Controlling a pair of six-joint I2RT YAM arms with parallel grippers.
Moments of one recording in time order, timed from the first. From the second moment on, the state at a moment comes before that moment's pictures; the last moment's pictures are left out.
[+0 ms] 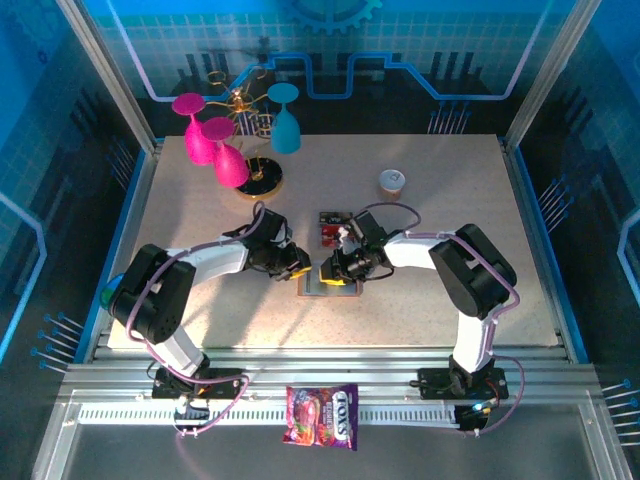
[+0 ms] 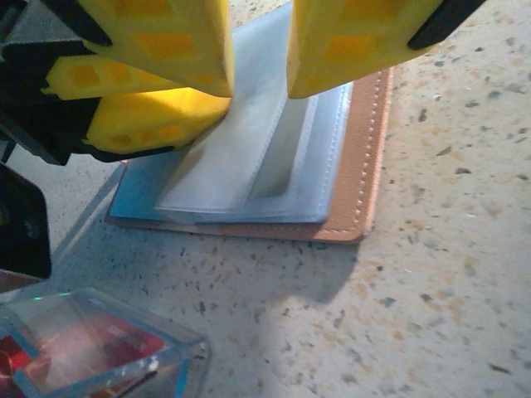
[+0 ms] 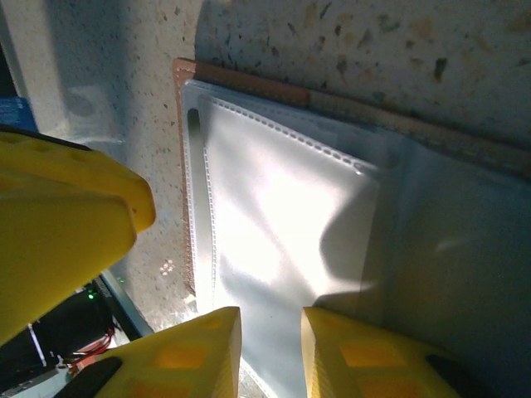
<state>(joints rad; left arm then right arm) -0.43 1.66 0.85 -0.24 0.49 -0.93 0.58 1.88 0.98 -0.17 -0.69 0.69</state>
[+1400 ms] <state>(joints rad) -0.44 1.74 0.85 -0.12 0.58 -1.01 0.53 1.74 0.90 -0.02 -0.75 0.76</state>
